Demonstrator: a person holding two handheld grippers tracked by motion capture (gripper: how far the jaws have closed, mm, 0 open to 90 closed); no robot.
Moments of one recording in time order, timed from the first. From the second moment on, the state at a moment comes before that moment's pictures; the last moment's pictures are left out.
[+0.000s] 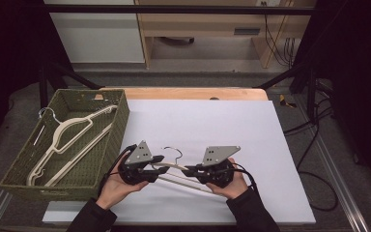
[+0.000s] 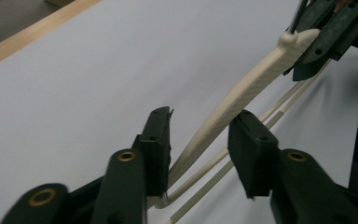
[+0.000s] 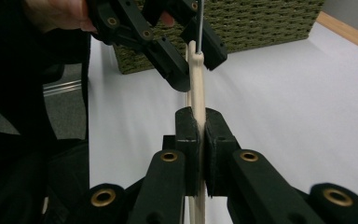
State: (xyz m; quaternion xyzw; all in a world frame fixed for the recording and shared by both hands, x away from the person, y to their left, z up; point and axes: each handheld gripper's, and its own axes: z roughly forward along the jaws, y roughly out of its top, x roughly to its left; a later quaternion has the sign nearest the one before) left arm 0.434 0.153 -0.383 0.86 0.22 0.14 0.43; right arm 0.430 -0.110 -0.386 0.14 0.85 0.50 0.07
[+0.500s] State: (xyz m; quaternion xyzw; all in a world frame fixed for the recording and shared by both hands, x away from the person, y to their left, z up) left arm 0.420 0.149 -0.382 0.88 0.20 0.13 0.41; right arm 0.431 -0.113 -0.386 0.16 0.85 0.50 0.10
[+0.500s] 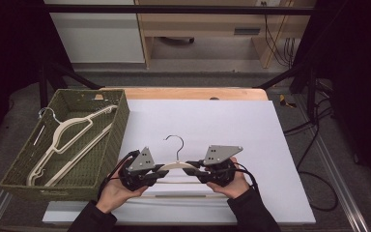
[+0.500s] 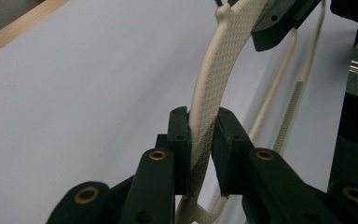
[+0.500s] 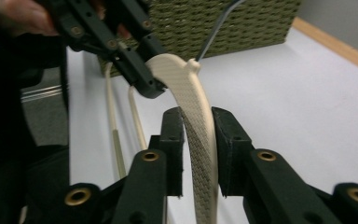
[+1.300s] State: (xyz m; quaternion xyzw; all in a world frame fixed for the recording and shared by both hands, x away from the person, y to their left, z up) left arm 0.409 0.156 -0.375 0.86 0.24 0.10 0.44; right arm 0.429 -0.135 -0.379 0.21 0.79 0.55 0.17
